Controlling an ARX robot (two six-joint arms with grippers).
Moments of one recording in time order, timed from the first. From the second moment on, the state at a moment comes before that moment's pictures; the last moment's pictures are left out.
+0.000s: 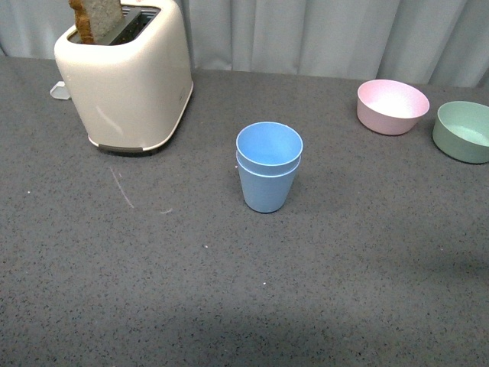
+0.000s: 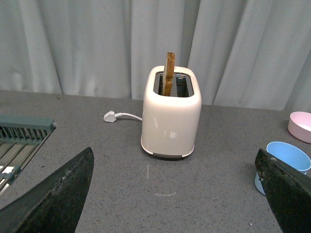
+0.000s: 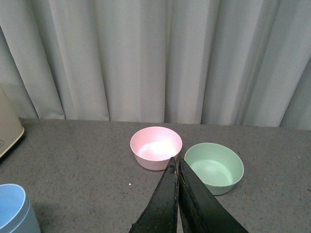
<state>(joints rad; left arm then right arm) 0.00 0.00 0.02 0.00 0.00 0.00 0.11 1.27 0.15 1.09 0.11 0.00</state>
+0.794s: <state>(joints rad) 0.00 0.00 0.02 0.00 0.00 0.00 0.00 0.62 0.01 0.61 0.00 0.00</state>
